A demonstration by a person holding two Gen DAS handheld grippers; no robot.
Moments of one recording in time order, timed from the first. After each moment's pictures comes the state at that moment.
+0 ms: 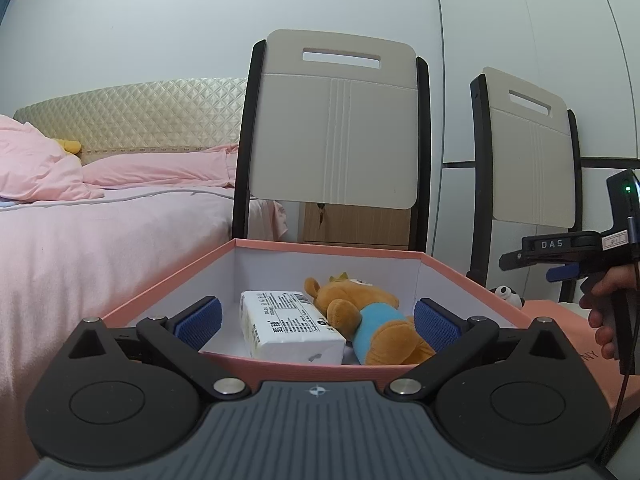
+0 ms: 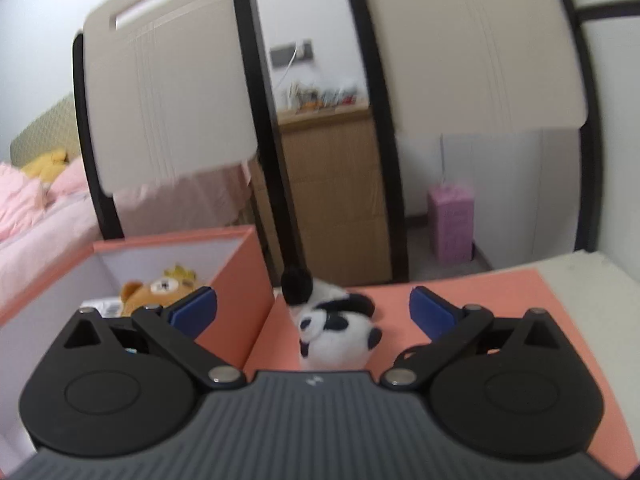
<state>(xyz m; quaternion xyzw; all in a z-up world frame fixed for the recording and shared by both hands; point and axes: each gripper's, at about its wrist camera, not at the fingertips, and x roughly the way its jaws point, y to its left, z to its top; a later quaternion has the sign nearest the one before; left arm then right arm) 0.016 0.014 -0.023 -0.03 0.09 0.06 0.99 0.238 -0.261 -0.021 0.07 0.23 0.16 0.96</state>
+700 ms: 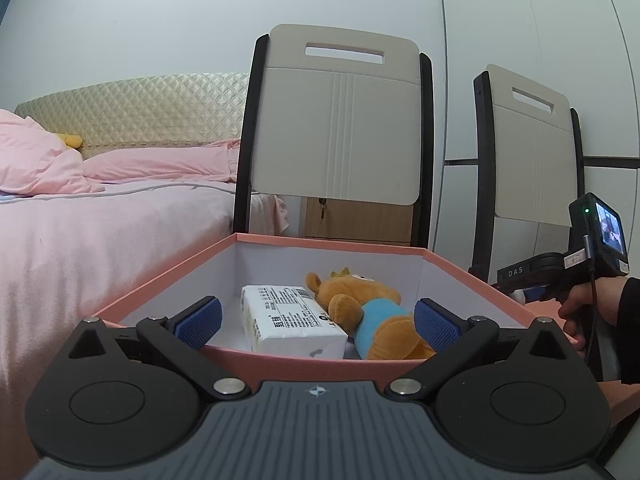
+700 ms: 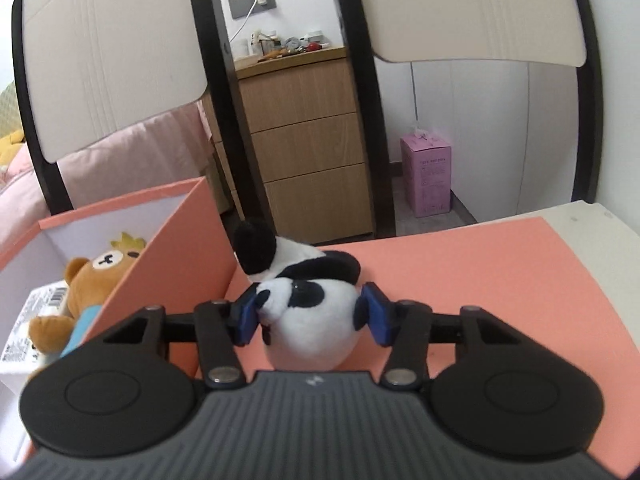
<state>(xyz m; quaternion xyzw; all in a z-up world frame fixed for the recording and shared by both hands) 0.018 0.013 -0.025 -0.03 0.09 0.06 0.99 0.275 -0.245 -0.047 0.08 0.29 0.11 0.95</state>
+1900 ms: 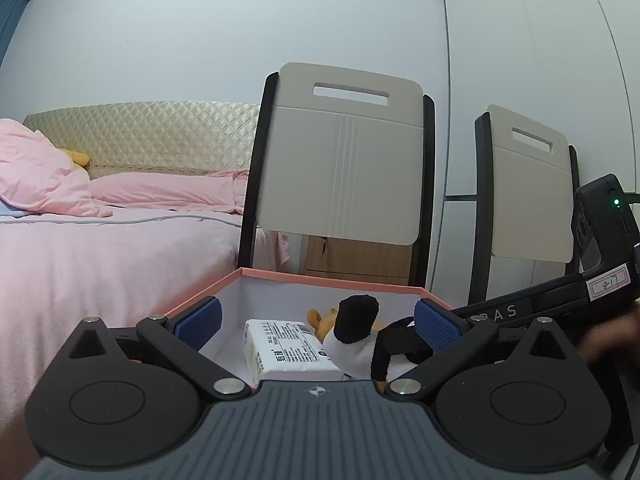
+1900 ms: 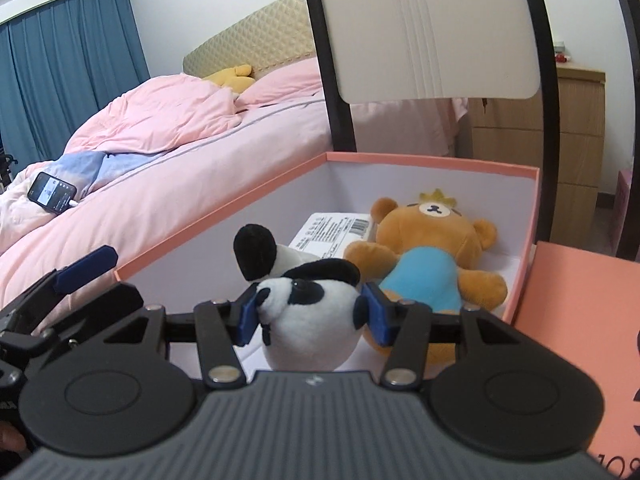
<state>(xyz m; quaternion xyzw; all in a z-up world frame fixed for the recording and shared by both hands) 0.000 0.014 -0.010 -0.04 0.04 0.07 1.00 0.179 -0.146 -0.010 0.03 0.29 0.44 0.85</state>
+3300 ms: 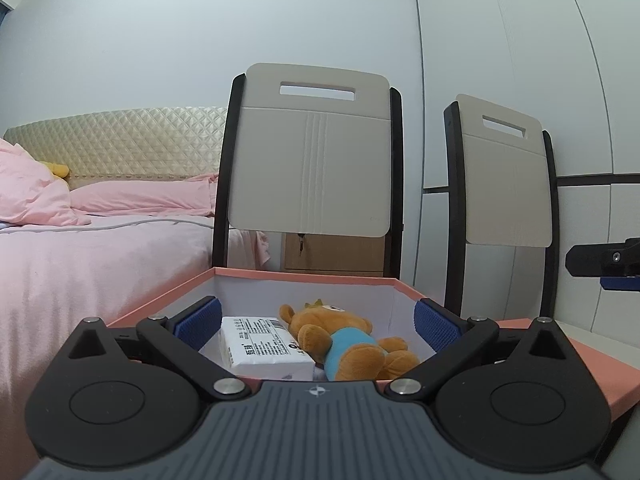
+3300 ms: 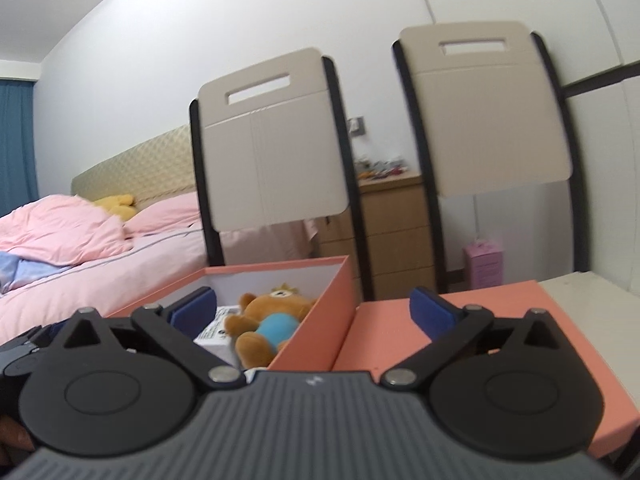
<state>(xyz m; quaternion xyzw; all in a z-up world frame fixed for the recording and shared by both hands) -0.003 -0.007 -0.017 -0.02 0.04 0.03 1.00 0.042 -0.266 0.008 0.09 0.10 0.21 0.97</state>
